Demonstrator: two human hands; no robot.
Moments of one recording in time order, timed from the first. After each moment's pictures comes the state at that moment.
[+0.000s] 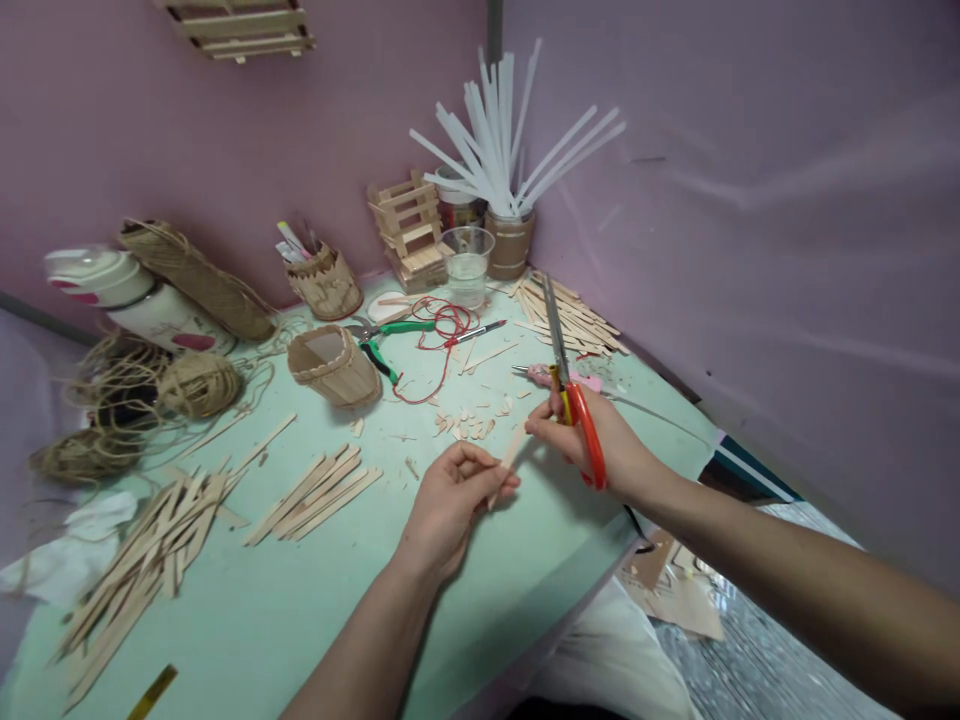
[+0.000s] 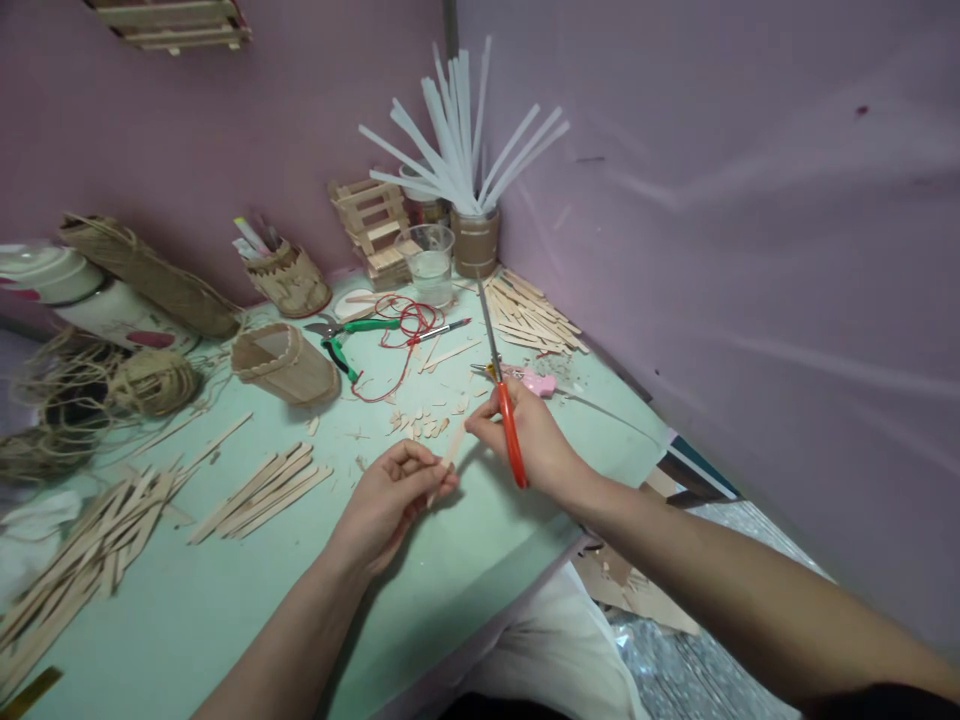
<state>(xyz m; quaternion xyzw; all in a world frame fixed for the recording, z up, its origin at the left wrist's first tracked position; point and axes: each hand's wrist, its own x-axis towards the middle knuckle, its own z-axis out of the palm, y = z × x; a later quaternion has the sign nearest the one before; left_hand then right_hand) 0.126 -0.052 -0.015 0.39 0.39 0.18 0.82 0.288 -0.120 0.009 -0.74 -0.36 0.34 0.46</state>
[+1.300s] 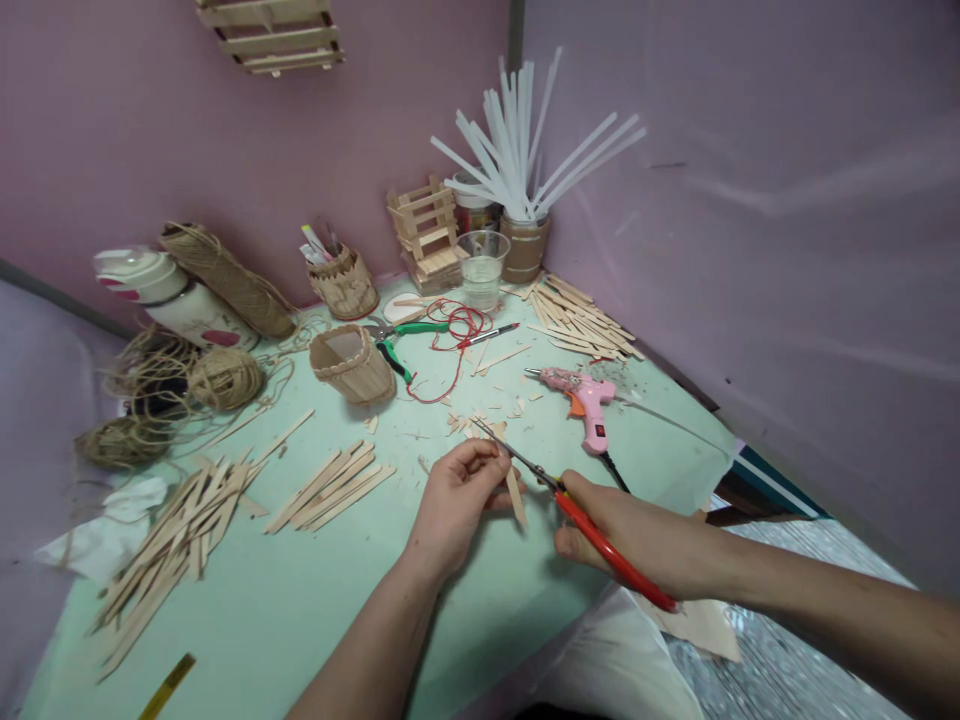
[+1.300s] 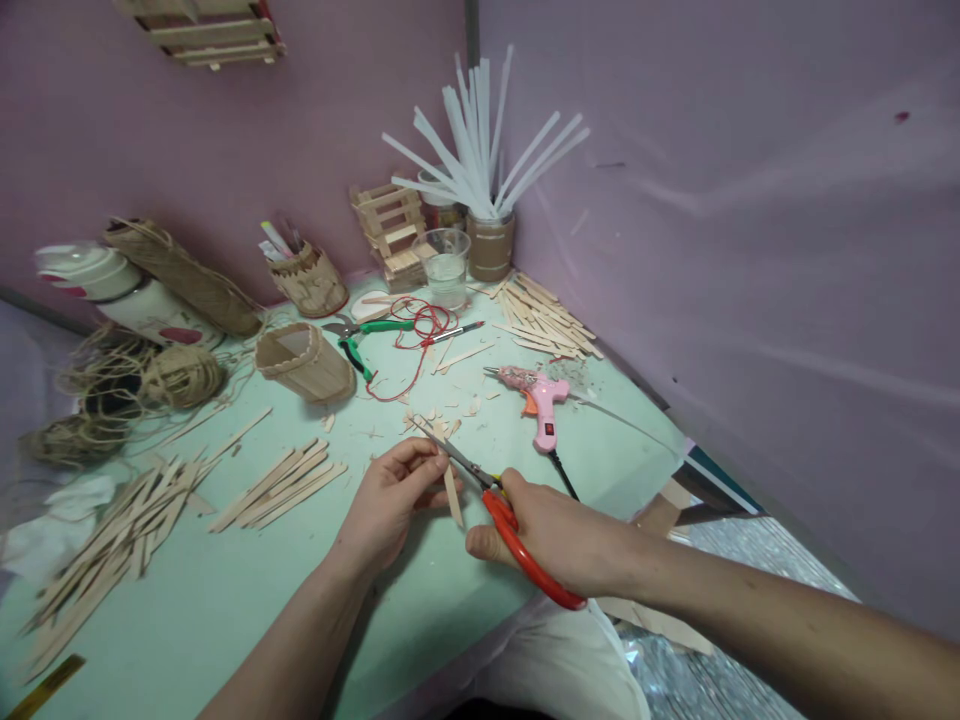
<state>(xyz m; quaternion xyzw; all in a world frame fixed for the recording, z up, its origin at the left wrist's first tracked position) 0.125 -0.050 -0.004 0.45 0.38 0.19 0.78 0.274 -0.169 0.025 -0.69 -0.46 0.54 0.15</state>
